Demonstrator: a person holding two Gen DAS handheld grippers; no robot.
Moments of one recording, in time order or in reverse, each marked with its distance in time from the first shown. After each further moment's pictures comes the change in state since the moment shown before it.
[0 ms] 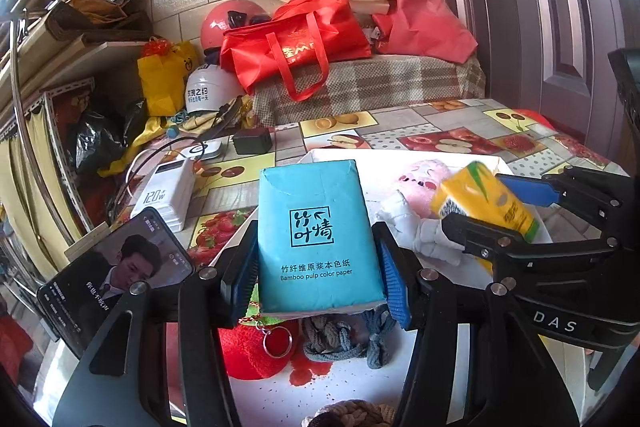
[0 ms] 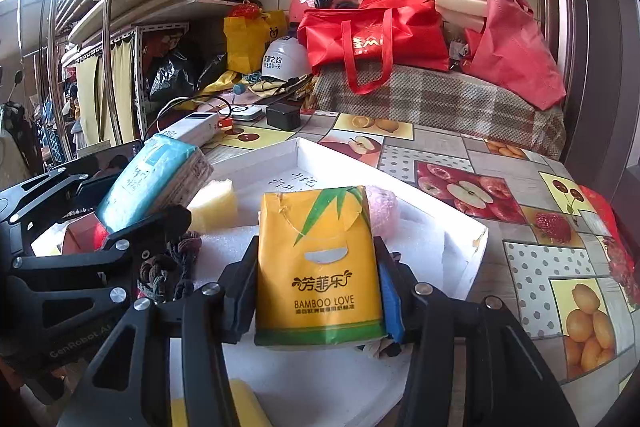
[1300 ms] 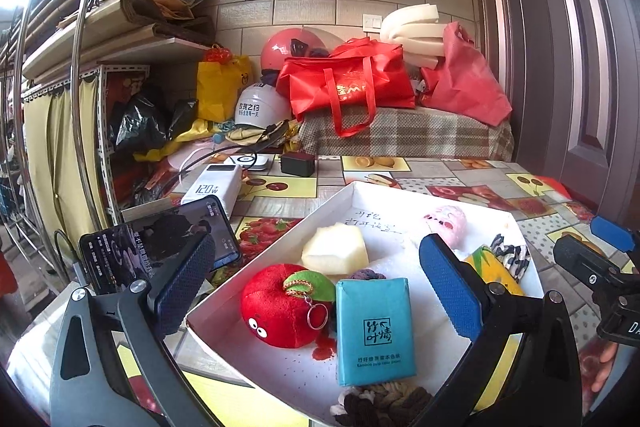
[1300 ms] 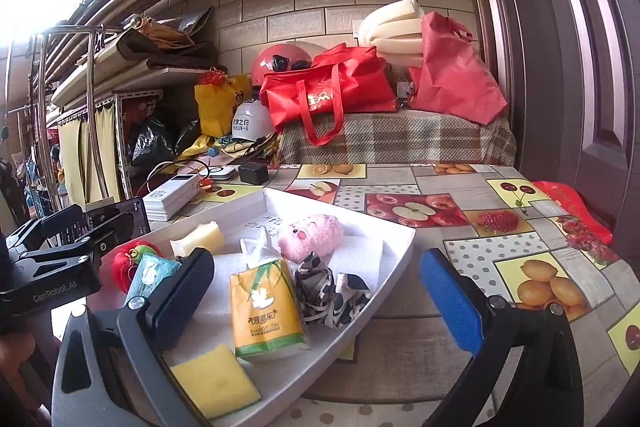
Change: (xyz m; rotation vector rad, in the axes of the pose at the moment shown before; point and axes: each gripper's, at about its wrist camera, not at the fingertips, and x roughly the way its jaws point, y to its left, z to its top) left arm -0.050 0.017 -0.017 -0.181 -0.124 0.083; right arm -0.083 -0.028 -0.031 0.150 -0.217 -0.082
